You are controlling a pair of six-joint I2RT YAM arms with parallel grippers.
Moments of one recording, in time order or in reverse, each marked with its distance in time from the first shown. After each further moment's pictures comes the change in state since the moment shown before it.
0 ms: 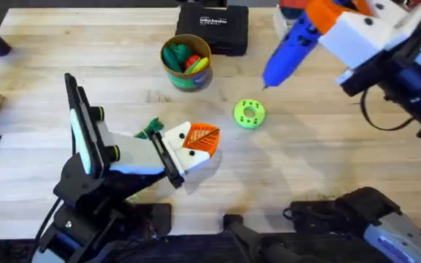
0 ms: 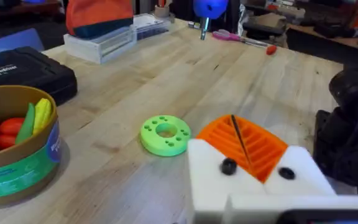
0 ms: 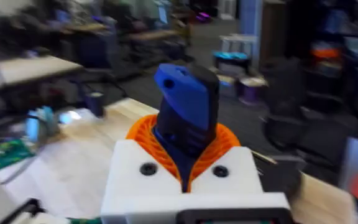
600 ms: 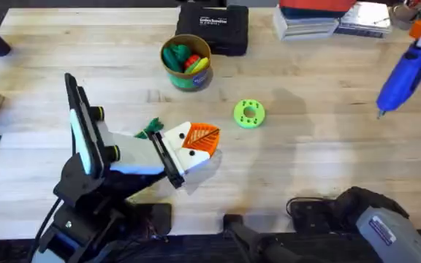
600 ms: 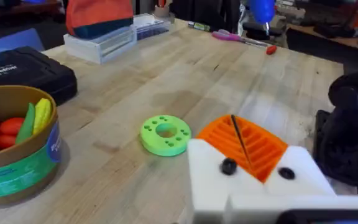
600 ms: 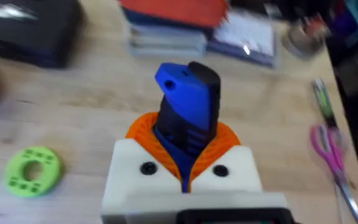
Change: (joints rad) left arm 0.000 0.000 0.000 0.000 0.000 0.000; right arm -0.707 0.233 0.498 -1.025 0.121 -0.482
